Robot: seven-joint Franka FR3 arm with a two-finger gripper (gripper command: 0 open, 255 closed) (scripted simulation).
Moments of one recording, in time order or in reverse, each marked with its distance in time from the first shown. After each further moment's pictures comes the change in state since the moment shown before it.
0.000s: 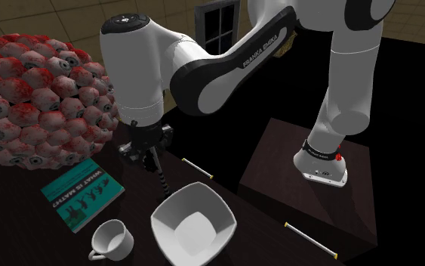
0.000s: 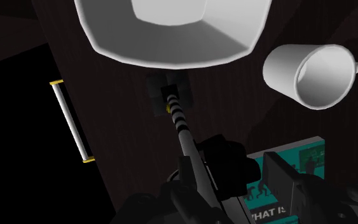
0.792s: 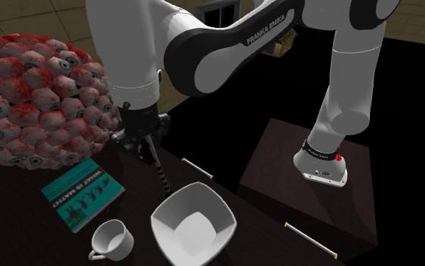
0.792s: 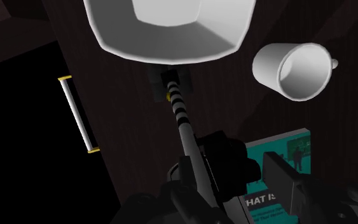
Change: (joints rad) arm 0.000 -0.021 0.012 0.083 0.027 -0.096 -0.024
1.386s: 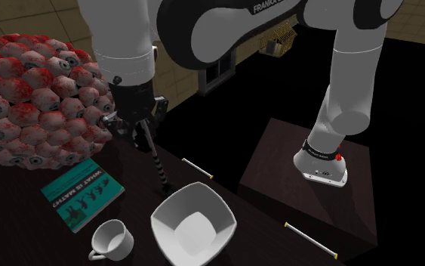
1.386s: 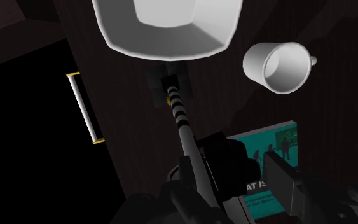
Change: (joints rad) arm 0.009 -0.011 0.009 0.110 0.016 -0.115 -0.019
